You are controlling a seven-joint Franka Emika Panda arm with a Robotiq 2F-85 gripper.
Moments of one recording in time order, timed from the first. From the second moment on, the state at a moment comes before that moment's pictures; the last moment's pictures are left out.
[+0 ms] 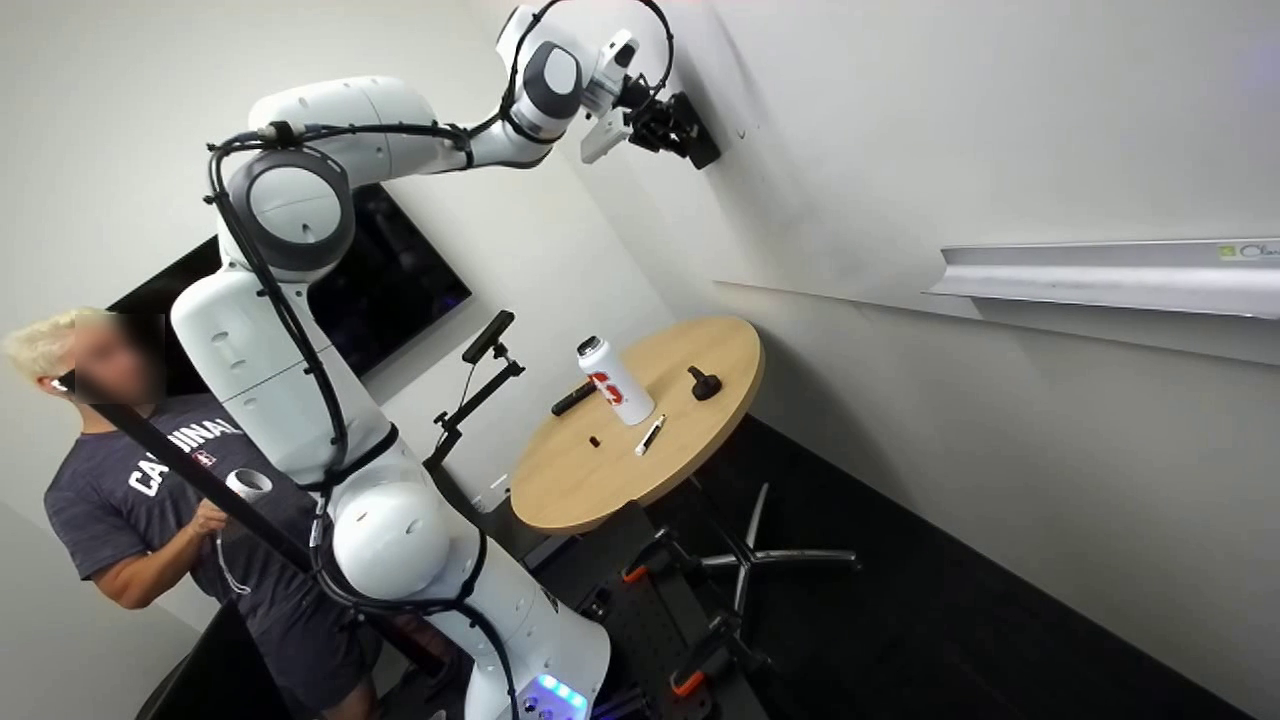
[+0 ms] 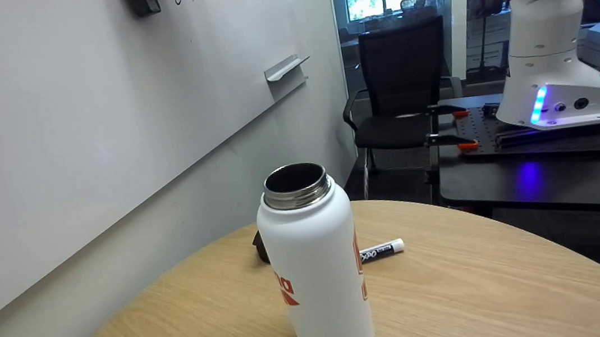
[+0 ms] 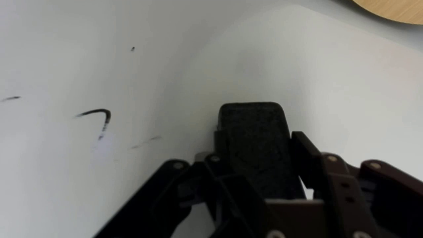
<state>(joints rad) 0.24 0.16 0.21 -1.69 -0.17 2.39 0.16</state>
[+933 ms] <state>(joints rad) 0.23 0.13 0.16 -1.72 -0.12 2.39 0.20</state>
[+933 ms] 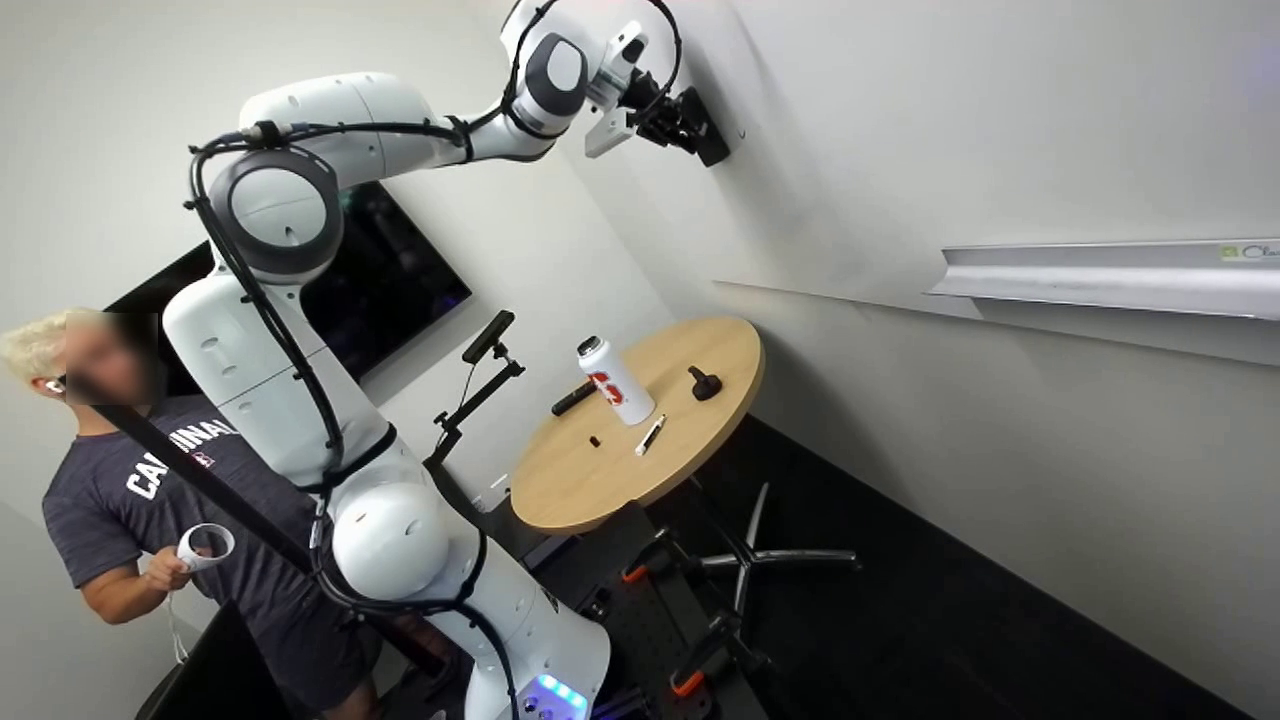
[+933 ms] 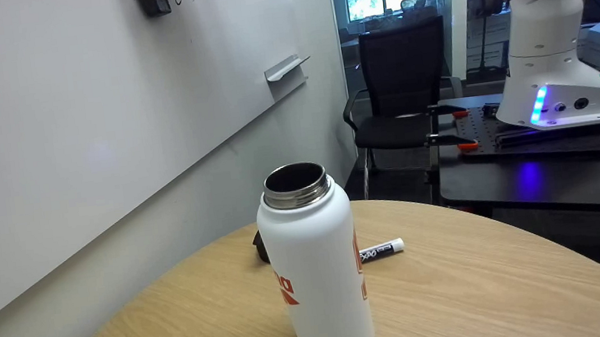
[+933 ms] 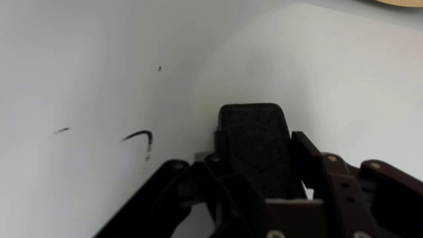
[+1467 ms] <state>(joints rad) 0.18 0.06 0.11 -1.80 -0.11 2.39 0.24</state>
